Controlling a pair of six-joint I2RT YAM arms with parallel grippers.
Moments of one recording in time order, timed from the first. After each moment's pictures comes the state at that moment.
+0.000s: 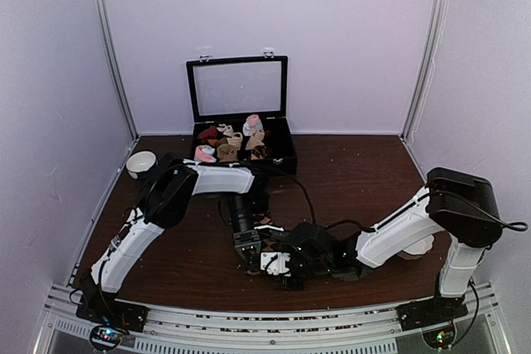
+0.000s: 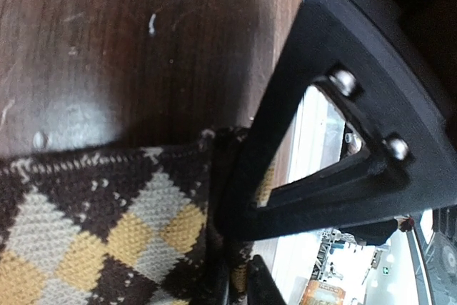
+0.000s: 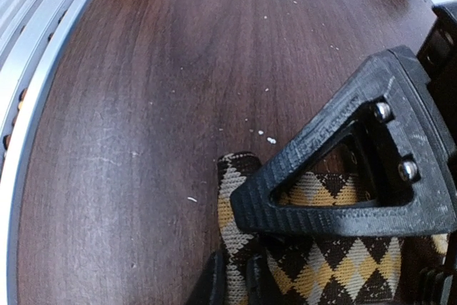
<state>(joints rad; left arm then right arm) -0.82 2.62 2.04 -1.68 0.86 0.90 1.17 1.85 0.74 0.44 -0.12 -0.42</state>
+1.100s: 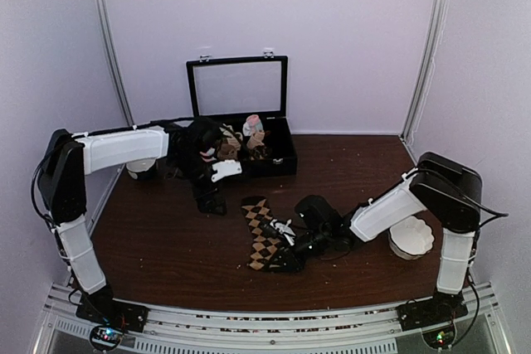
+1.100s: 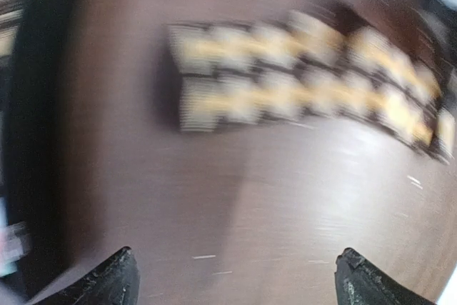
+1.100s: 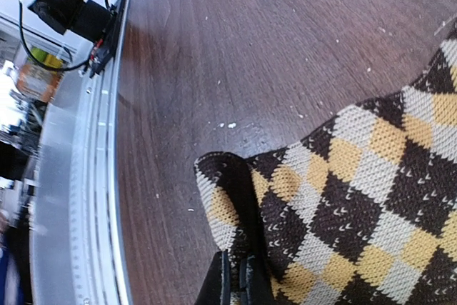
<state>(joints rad) -0.63 1.84 1.45 -0.84 0.21 0.68 0.93 1.95 0.85 0.31 -0.66 0.25</state>
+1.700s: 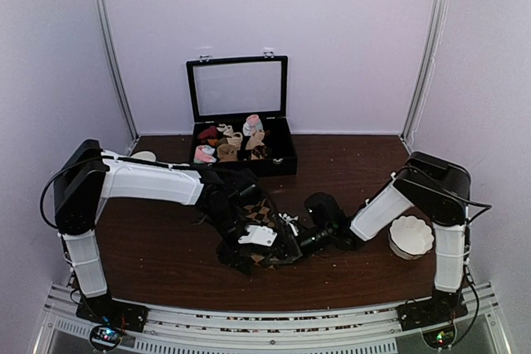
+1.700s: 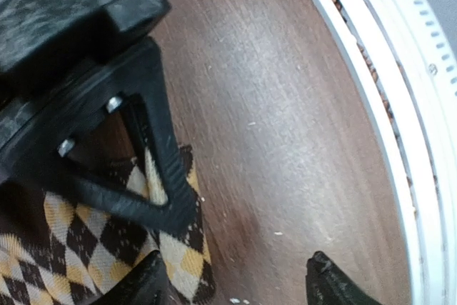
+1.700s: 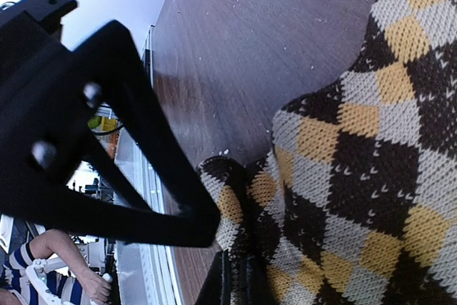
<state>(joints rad) -0.97 1.90 1.29 -0.74 0.46 0.93 0.85 2.04 0.80 0.58 -0.84 0.66</state>
